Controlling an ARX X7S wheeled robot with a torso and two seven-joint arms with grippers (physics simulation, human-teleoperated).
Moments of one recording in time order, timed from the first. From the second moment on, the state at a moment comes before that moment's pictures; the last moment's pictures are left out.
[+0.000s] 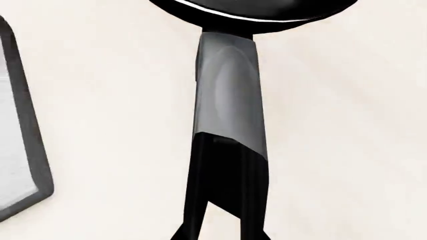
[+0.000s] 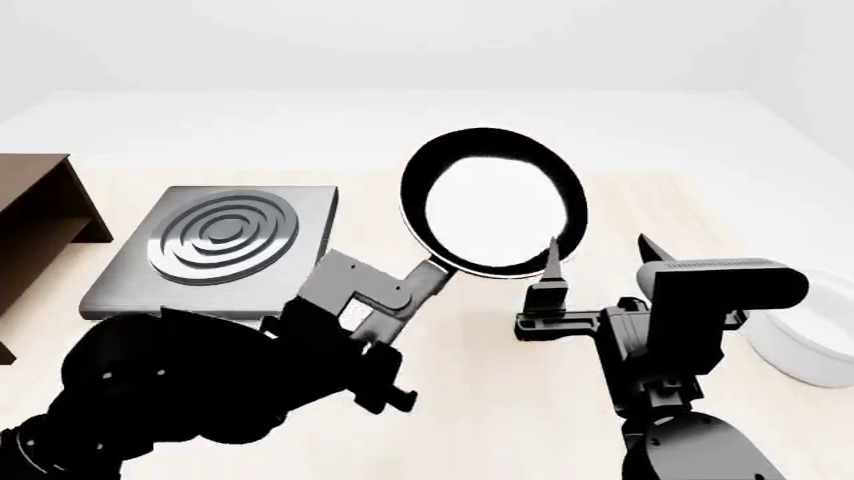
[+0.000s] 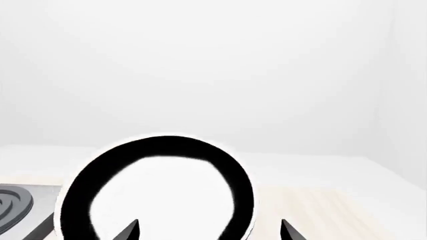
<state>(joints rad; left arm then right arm) -0.92 -0.51 0.67 0.15 -1.39 -1.20 -0.55 0.29 0.29 -0.13 -0.66 0.39 0.76 0.34</state>
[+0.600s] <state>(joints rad) -1.42 -0.46 0.46 -0.58 -1.39 -1.12 -0.78 0.30 0.30 -0.14 -0.64 0.39 0.75 0.35</state>
